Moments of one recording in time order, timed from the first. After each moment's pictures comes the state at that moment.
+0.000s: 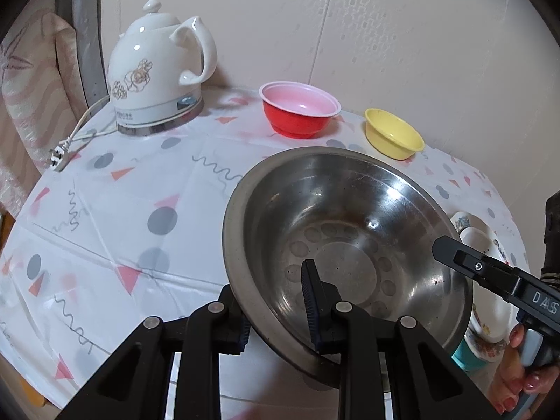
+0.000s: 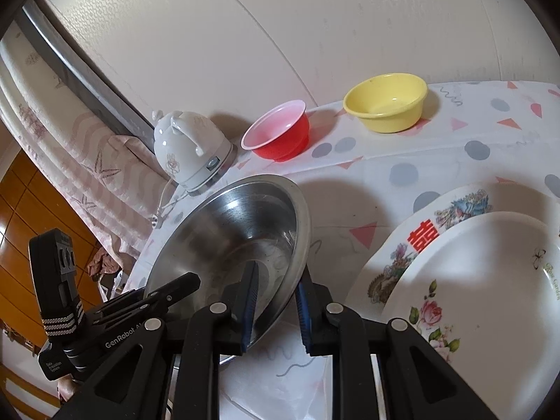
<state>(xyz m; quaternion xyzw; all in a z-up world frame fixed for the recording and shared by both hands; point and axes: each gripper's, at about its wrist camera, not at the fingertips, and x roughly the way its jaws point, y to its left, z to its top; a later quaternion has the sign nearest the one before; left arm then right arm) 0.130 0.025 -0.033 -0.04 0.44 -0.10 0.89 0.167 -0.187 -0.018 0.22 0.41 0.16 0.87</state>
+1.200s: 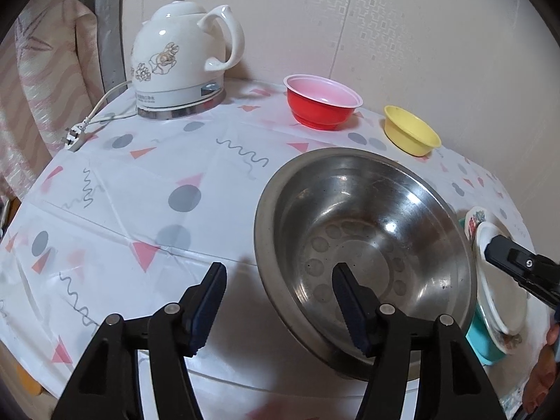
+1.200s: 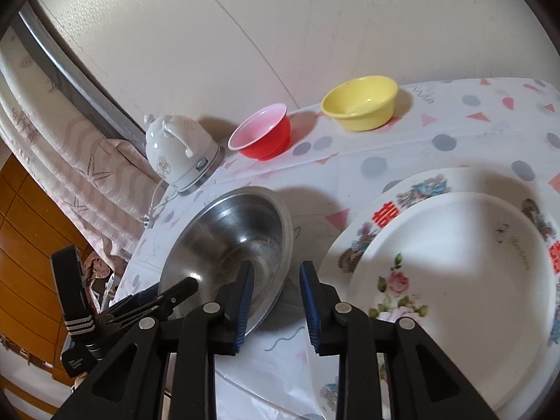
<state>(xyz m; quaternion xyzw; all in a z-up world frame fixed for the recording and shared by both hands) 0.121 0.042 -0.048 -0.05 0.44 -0.07 0.90 0.138 -0.200 -0.007 0.22 0.41 0.13 0.88</state>
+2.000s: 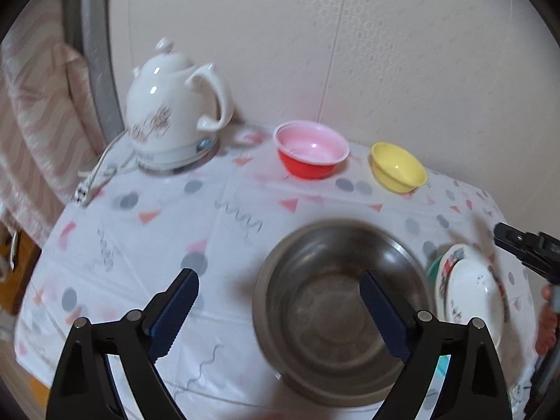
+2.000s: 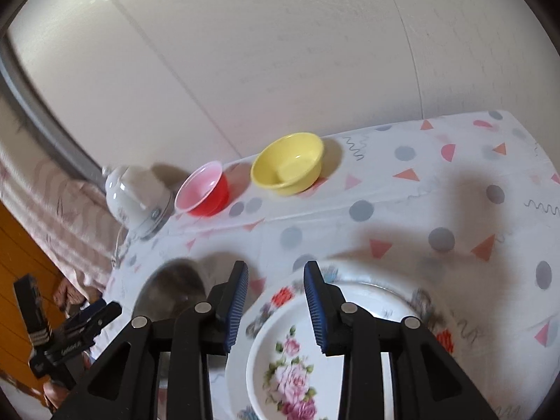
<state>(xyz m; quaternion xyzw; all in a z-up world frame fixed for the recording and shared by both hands) 0.145 0.037 0.022 -0.03 0.42 -0.08 0.91 0.168 -0.287 0.035 0.23 0.41 0.05 0.88</state>
